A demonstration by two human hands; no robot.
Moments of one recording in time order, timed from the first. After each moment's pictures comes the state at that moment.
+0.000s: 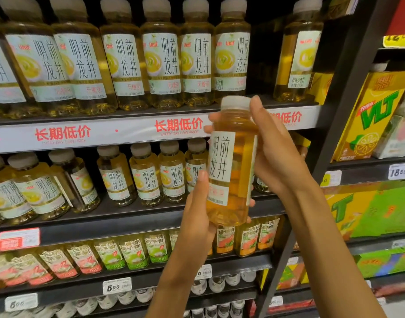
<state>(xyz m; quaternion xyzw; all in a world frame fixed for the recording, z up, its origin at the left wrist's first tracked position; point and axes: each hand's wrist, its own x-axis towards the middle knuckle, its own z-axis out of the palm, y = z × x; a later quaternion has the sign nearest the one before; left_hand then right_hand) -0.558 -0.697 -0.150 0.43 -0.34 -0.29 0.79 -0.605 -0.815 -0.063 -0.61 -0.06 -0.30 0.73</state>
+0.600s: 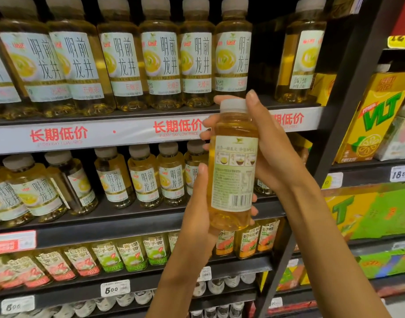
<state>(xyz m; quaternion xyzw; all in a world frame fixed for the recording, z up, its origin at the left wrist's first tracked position) -0.553 -0.706 -0.145 0.42 -0.31 -0.34 0.78 -0.598 -0.818 -0.056 -0.63 -0.06 -0.28 0.72</state>
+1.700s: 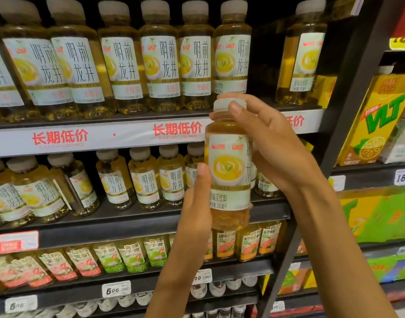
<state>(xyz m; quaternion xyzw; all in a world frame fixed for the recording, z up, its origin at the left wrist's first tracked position) -0.561 -0.699 -0.135 0.50 -0.31 -0.26 0.76 -0.606 -0.818 -0.046 -0.69 -0.04 -0.28 0.66</state>
